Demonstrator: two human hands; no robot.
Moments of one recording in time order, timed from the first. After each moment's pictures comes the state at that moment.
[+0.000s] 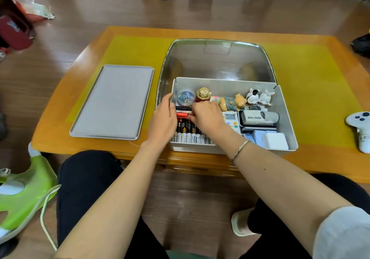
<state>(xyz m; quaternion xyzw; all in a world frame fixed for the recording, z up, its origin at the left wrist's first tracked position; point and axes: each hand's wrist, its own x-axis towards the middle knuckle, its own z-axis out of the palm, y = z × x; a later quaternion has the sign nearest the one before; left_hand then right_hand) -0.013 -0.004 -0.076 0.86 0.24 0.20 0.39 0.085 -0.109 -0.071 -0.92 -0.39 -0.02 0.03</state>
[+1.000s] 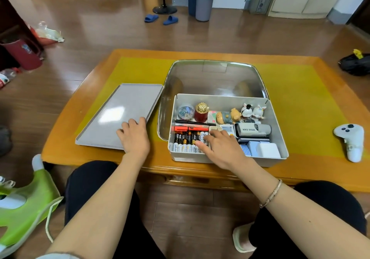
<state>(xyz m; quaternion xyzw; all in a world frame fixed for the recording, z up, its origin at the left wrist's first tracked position) -0.050 0.048 -0.084 0.92 0.39 0.09 0.00 0.044 -0.184 -0.064 -0.92 -0.37 0.10 0.04</state>
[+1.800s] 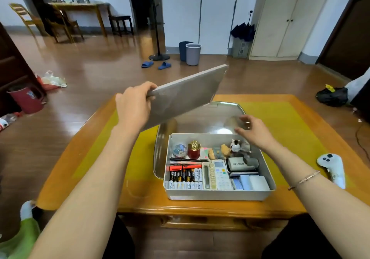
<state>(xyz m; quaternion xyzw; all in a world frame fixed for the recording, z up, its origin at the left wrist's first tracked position) 0.005 0.052 0.123 0.91 0.20 0.35 0.10 0.152 -0.234 0.048 -0.91 -0.20 0.02 0.36</state>
